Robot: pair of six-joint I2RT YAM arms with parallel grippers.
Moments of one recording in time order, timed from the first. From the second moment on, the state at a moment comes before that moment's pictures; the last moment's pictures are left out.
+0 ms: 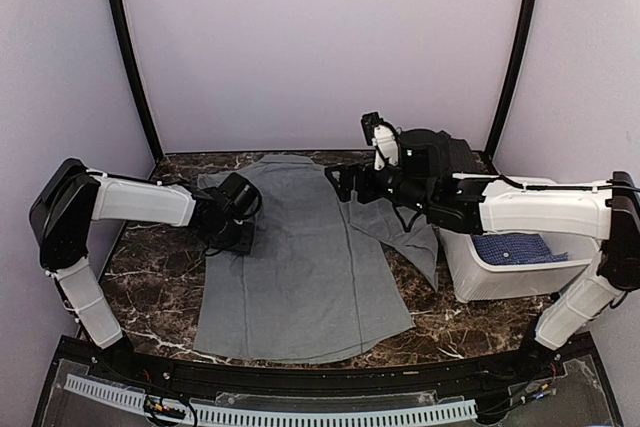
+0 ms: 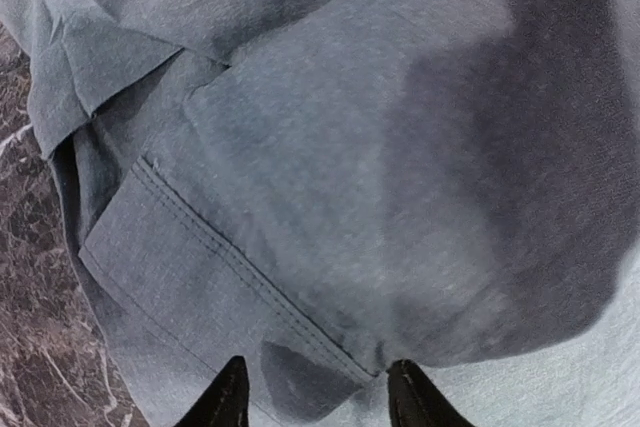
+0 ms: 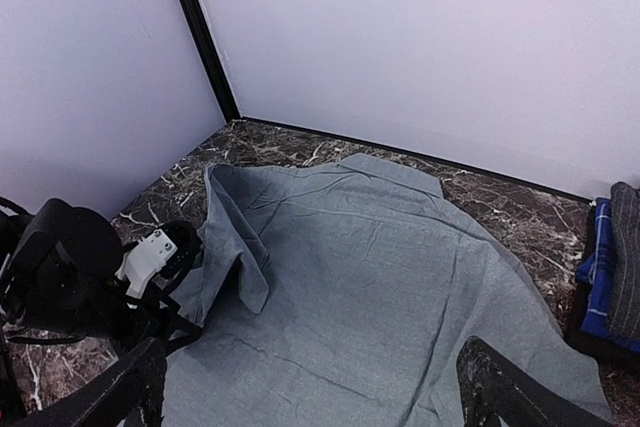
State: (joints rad) left arm -0.65 1.74 1.04 -0.45 -0.30 -0.48; right arm 0.88 1.52 1.06 0.21 0.16 0.24
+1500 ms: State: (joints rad) left arm -0.48 1.65 1.33 -0.39 0.53 -0.77; right arm 0.93 1.95 1.13 0.57 -0.05 0.09
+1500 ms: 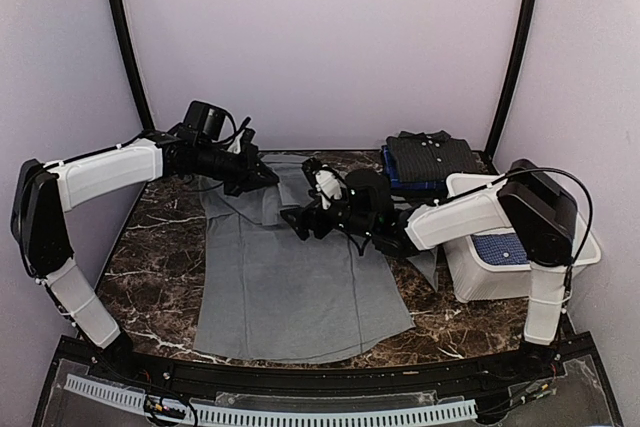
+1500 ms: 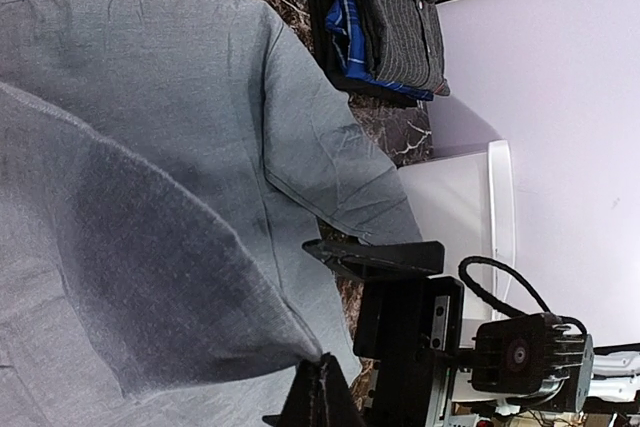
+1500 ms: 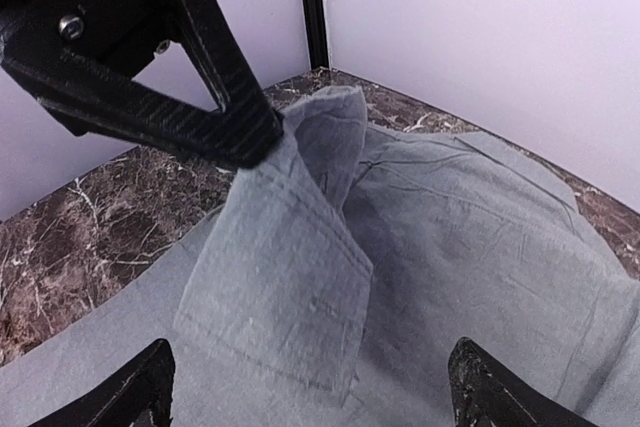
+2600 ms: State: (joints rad) left arm -0.50 1.30 0.94 -0.51 0.30 -0.76; right arm 0.79 2.09 1.63 0.00 -0.01 0.11
